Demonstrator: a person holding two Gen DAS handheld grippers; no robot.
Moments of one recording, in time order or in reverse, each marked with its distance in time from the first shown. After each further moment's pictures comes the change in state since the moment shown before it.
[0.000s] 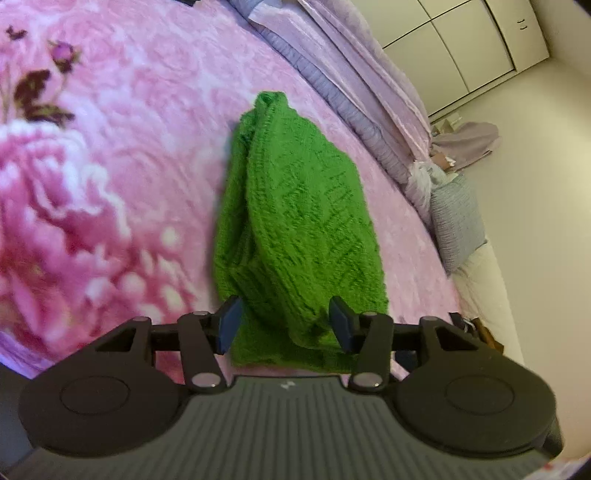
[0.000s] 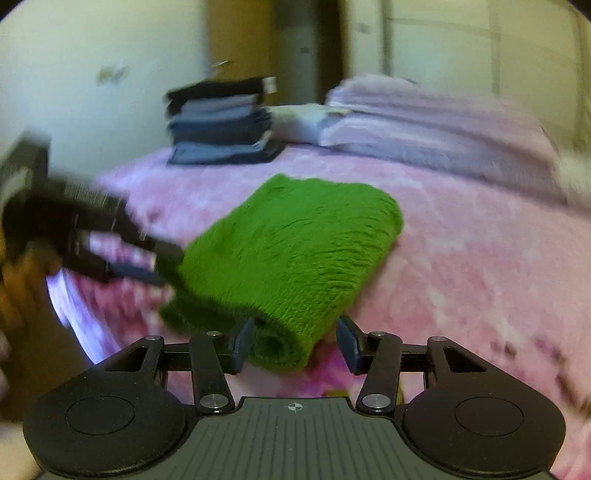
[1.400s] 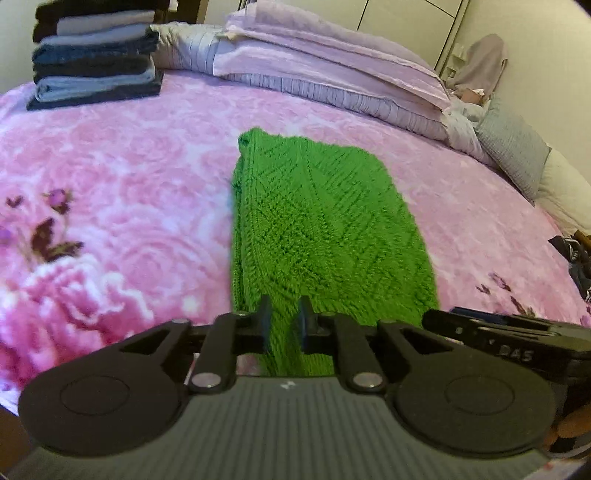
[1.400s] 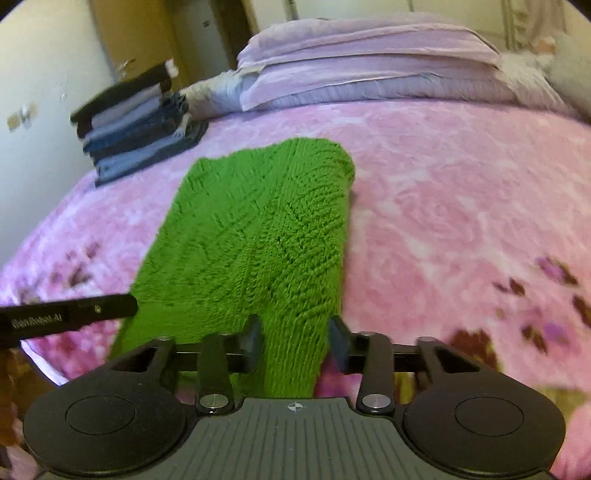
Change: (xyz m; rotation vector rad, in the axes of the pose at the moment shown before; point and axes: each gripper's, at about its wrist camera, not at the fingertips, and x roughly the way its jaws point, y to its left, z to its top) left arm 0.007 -0.073 -0.025 0.455 -0.100 0.350; right arm 0.038 -0.033 0.019 0.412 0.142 -0.044
